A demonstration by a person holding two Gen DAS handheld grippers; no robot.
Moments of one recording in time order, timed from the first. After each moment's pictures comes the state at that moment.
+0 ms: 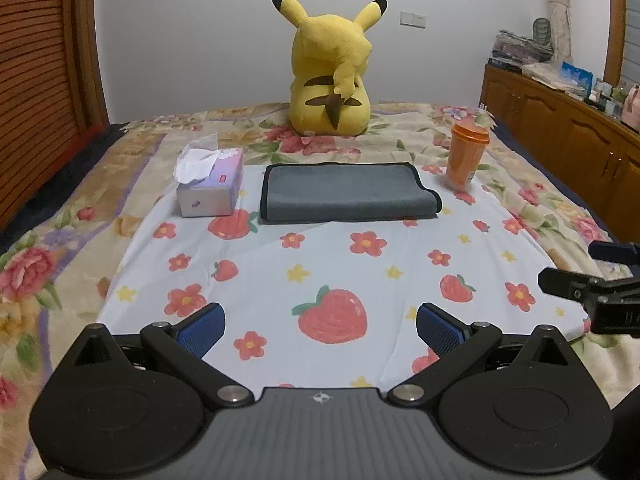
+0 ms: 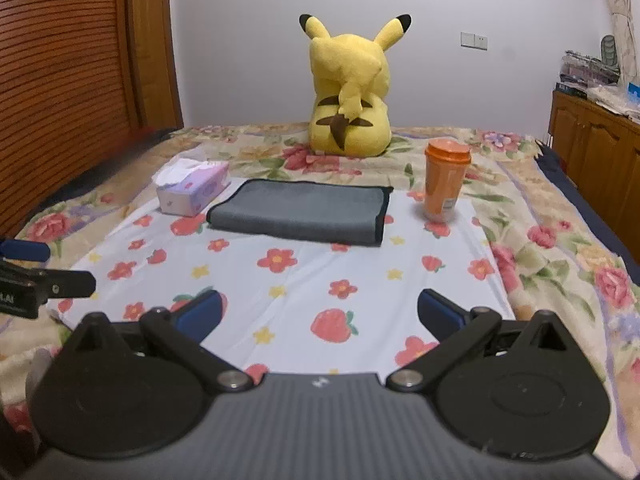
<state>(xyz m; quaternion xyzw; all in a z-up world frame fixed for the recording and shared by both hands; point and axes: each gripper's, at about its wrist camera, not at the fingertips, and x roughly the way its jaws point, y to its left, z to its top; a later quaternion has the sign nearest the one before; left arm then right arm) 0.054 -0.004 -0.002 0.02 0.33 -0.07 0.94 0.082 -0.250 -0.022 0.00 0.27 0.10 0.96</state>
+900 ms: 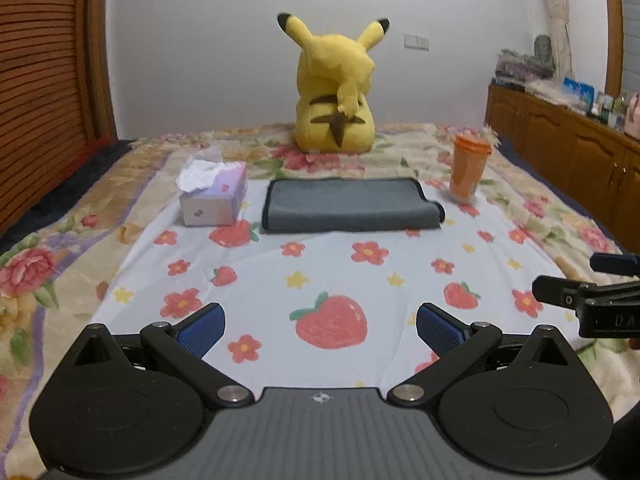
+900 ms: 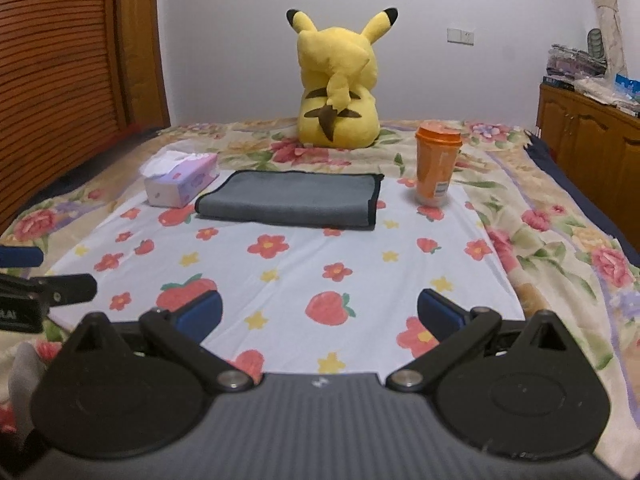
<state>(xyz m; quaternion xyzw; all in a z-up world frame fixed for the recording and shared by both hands) 0.039 -0.011 -0.022 0.02 0.28 -0.06 0.96 0.076 -0.246 -0.044 0.00 0.26 0.08 0.96</state>
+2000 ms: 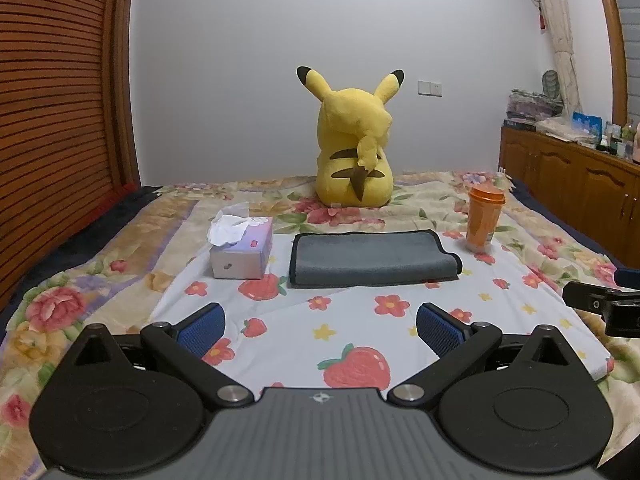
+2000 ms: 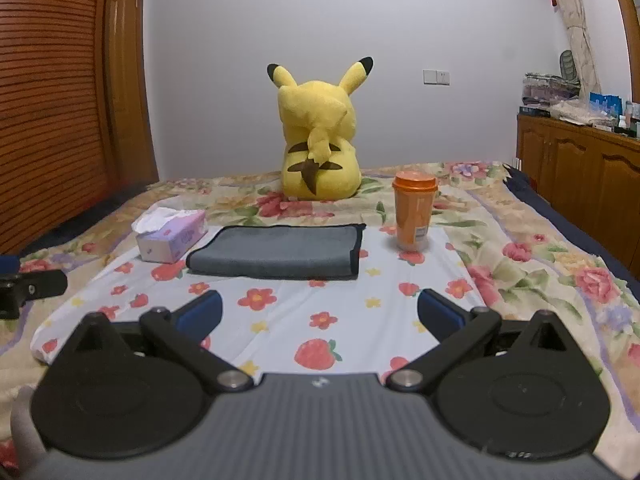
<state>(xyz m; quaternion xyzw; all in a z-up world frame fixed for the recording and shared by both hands) 0.025 -0.001 -0.002 0.02 0.21 -0.03 0.98 0.064 -0.260 -0.032 0.03 0.18 0.06 0.98</state>
